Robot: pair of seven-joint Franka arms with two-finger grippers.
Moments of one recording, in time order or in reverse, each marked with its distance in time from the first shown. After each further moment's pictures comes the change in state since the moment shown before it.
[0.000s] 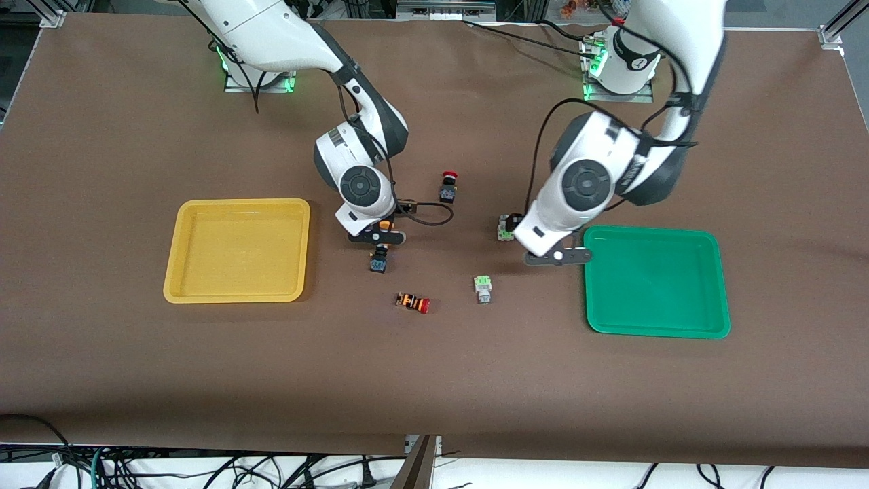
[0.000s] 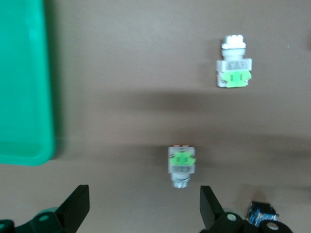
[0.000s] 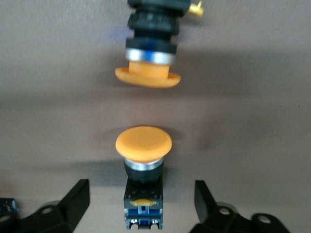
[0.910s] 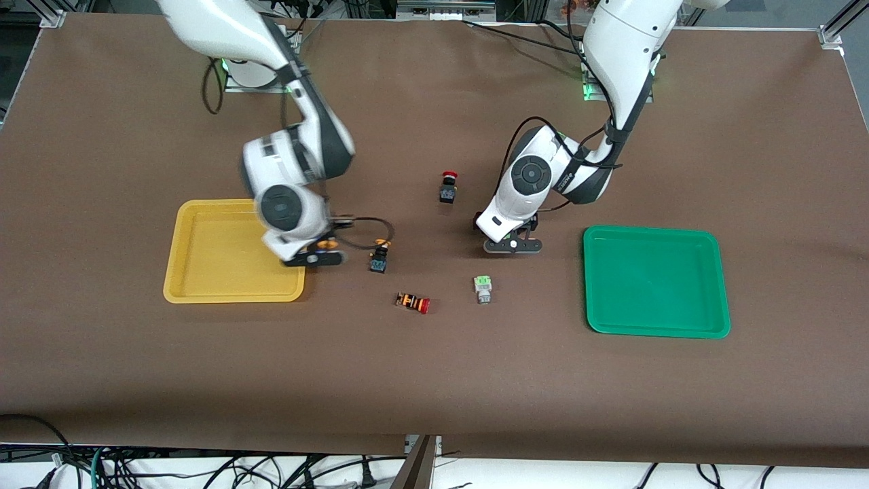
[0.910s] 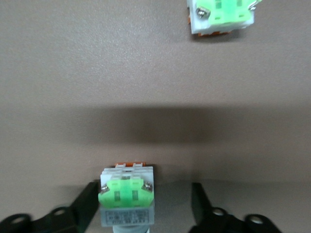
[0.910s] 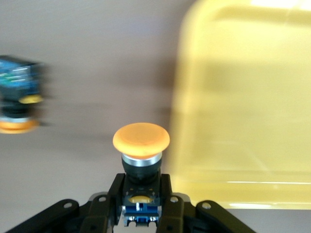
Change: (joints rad) left arm -0.087 0.117 -0.010 -0.217 0.000 0.454 -0.044; right arm -0.017 -0.140 -0.338 0.033 -0.001 -0.264 -0.436
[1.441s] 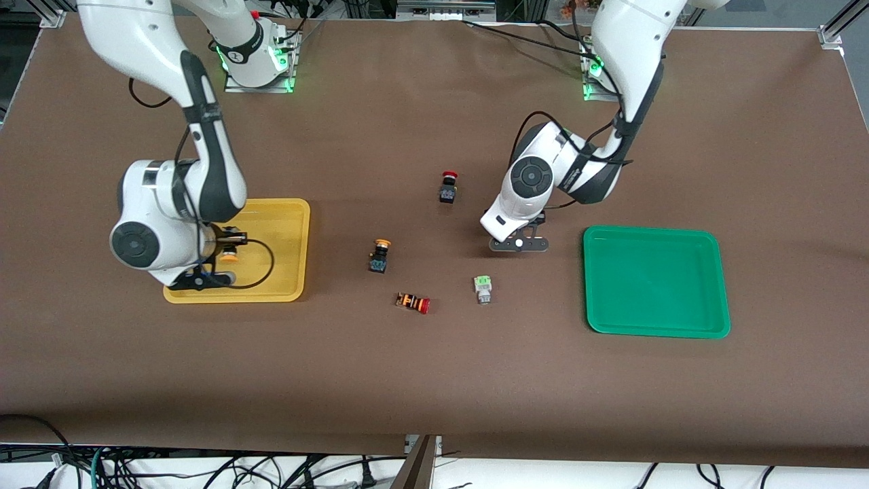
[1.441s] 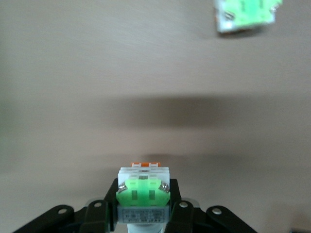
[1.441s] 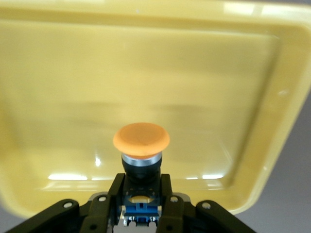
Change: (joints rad) left arm 0.022 -0.107 0.020 0.063 0.080 -0.317 0.010; right arm -0.164 0.062 -0.156 -0.033 0.000 -0.017 -0.277
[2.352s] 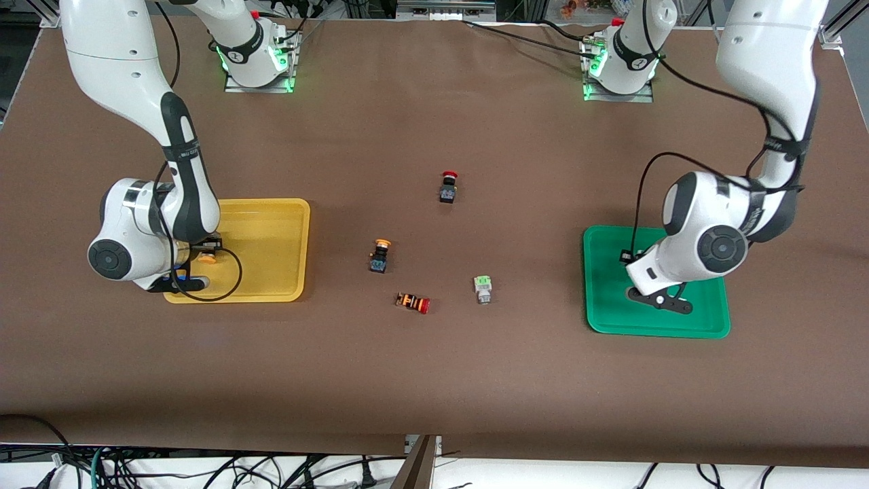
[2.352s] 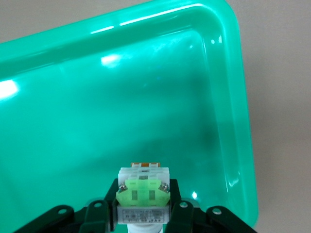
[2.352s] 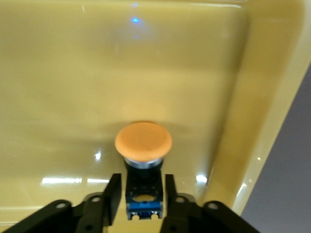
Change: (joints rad) left arm 0.437 0.078 0.011 0.083 0.069 0.008 0.666; right arm -0.093 0.077 0.025 -0.027 0.004 0.089 -0.072
